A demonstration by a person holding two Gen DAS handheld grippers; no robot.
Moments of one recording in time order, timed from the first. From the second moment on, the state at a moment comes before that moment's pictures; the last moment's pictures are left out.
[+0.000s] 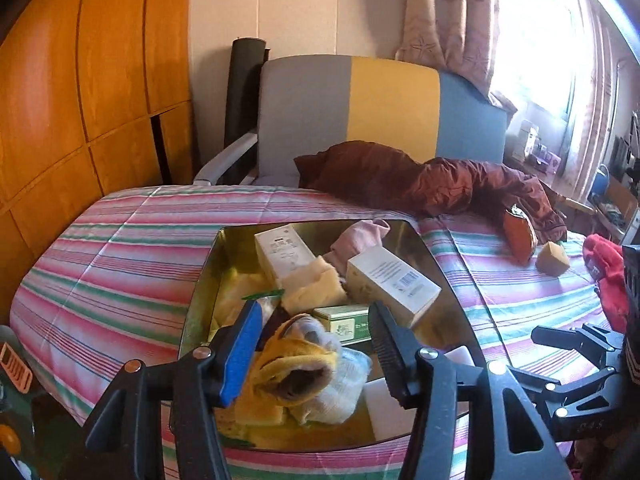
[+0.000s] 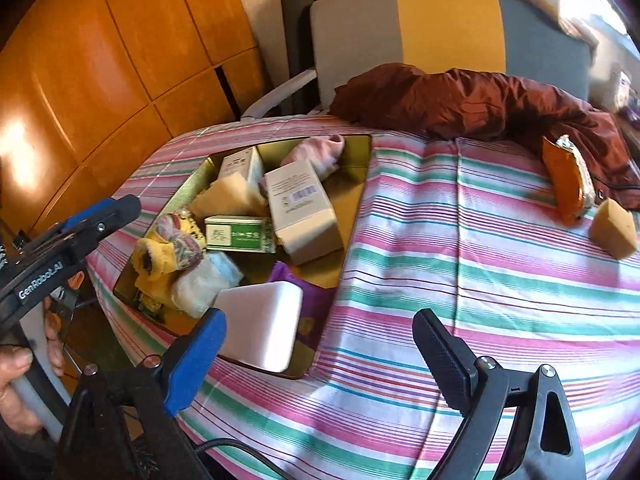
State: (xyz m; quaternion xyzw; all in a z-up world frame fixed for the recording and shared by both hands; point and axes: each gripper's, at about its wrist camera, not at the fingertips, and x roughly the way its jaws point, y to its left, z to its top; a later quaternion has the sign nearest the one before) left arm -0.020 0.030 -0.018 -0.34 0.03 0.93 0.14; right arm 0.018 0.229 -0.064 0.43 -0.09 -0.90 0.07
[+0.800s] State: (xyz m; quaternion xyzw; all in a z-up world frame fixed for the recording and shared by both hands) left arm -0.020 0.084 -0.012 -0.34 0.08 0.92 0.17; right arm 0.039 0.303 -0.046 0.40 -0.04 -0.92 -0.05
